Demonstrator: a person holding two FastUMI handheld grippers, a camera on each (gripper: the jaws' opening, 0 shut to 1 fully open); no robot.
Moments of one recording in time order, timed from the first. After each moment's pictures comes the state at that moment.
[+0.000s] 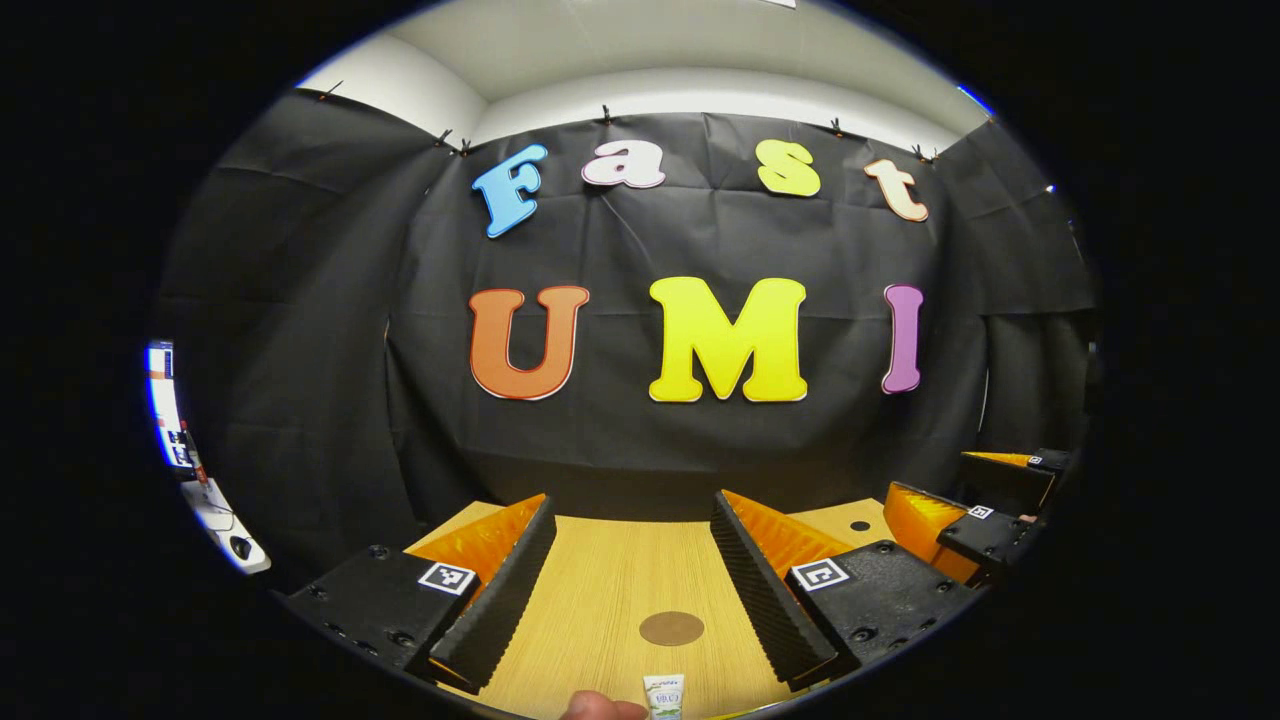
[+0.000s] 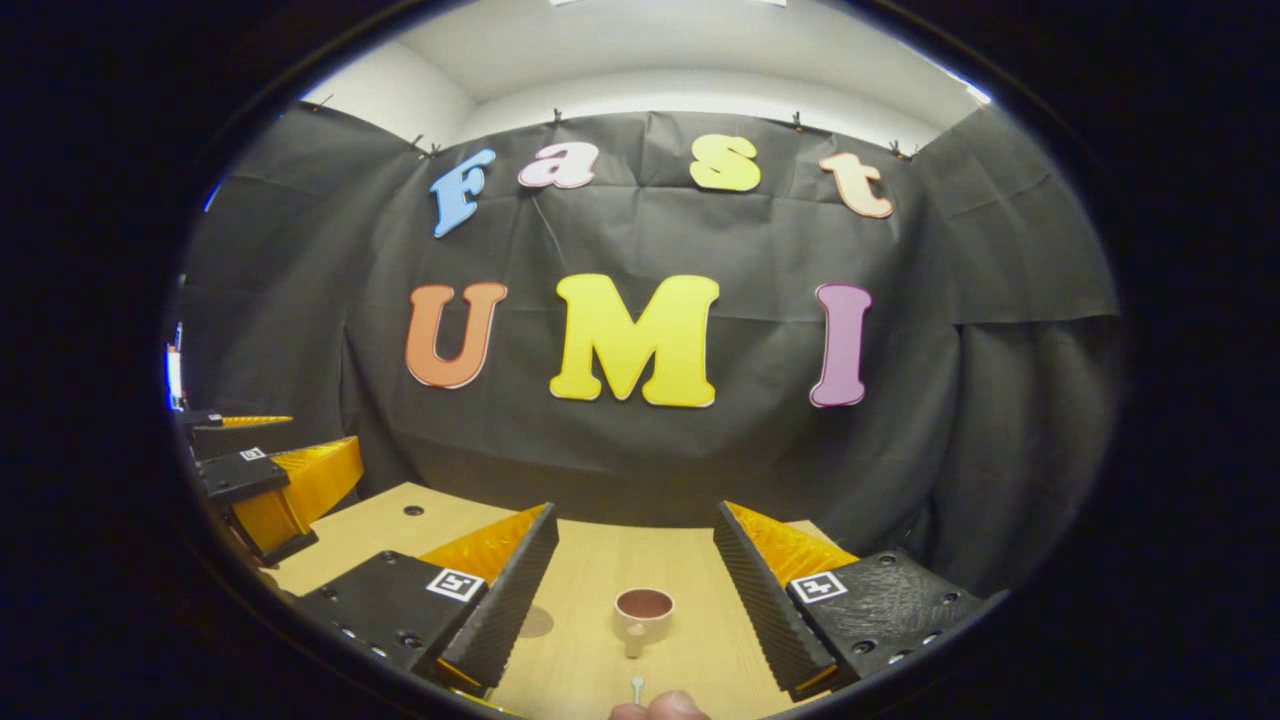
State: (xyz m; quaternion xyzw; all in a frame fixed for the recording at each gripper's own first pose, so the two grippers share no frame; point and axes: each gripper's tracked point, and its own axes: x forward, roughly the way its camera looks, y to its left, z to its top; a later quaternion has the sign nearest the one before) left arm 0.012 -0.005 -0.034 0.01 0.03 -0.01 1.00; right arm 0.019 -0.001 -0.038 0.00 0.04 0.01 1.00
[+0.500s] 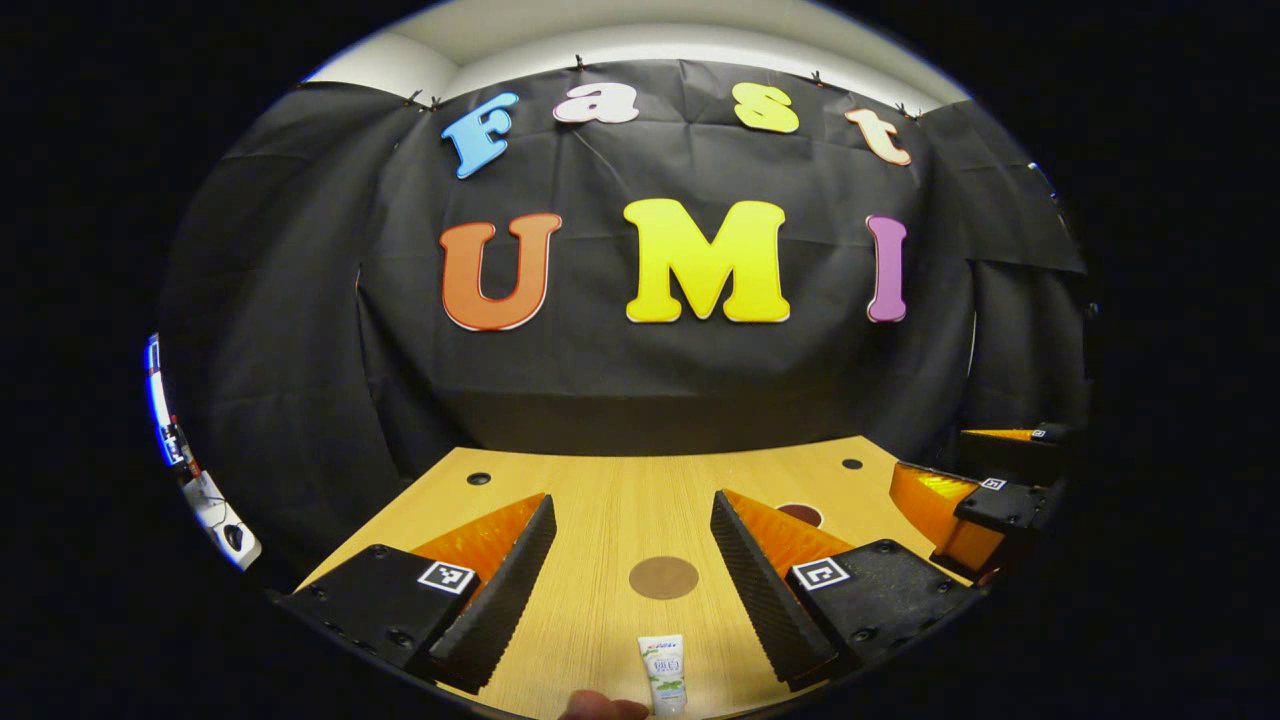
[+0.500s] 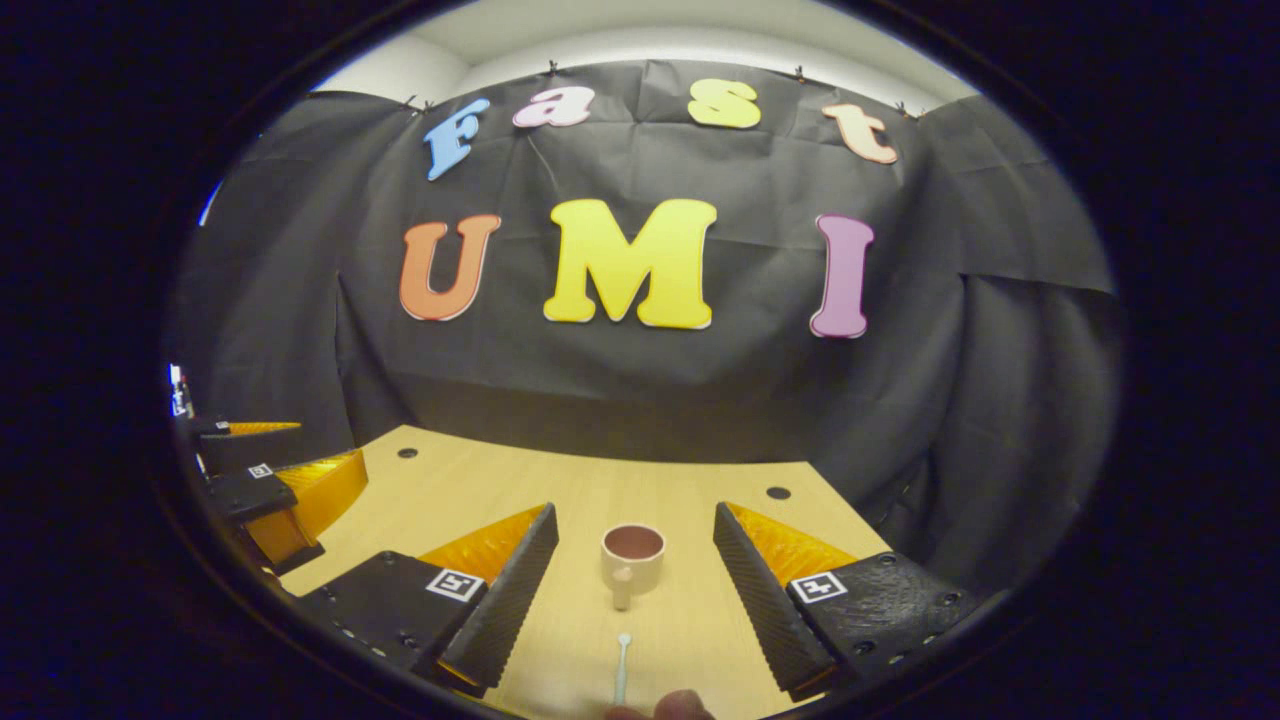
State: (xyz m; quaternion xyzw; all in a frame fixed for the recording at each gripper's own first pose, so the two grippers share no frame) left arm -0.001 -0.020 -0.134 0.03 0.14 -0.04 0.99; right arm 0.008 -0.019 -0.127 -0.01 0.16 0.01 0.99
